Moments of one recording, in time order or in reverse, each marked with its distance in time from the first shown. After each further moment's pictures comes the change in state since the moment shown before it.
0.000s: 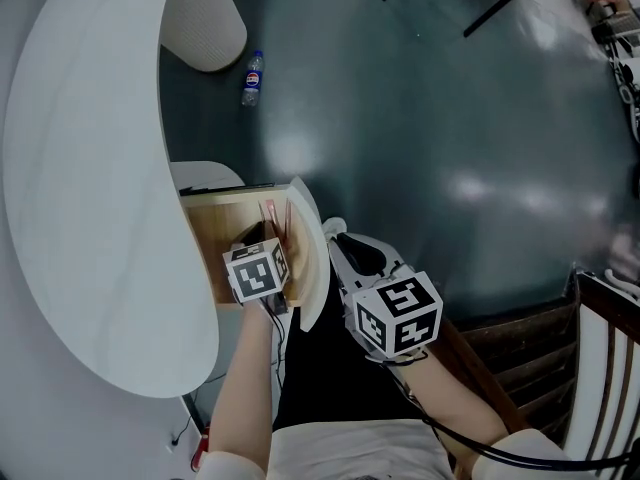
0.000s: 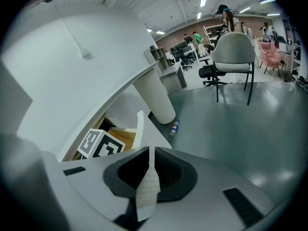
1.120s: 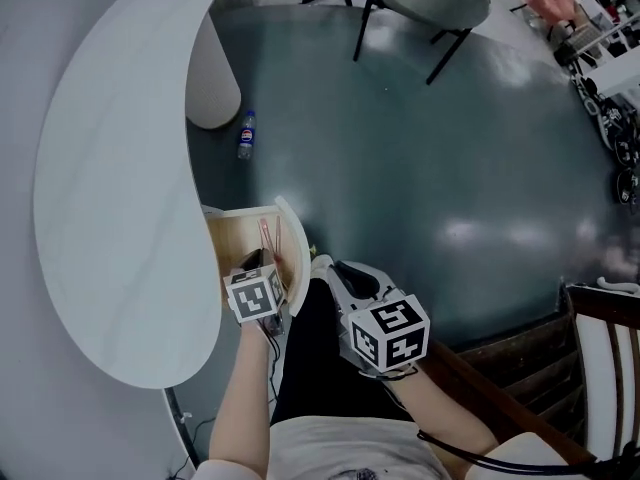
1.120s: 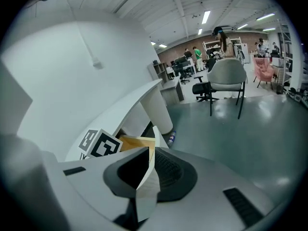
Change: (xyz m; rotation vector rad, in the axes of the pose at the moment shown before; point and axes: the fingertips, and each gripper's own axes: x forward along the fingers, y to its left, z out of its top) left arm -0.049 -0.016 0.015 0.041 -0.109 -0.093; right arm -0.055 0.030 0.004 -0.041 -0.106 -0.081
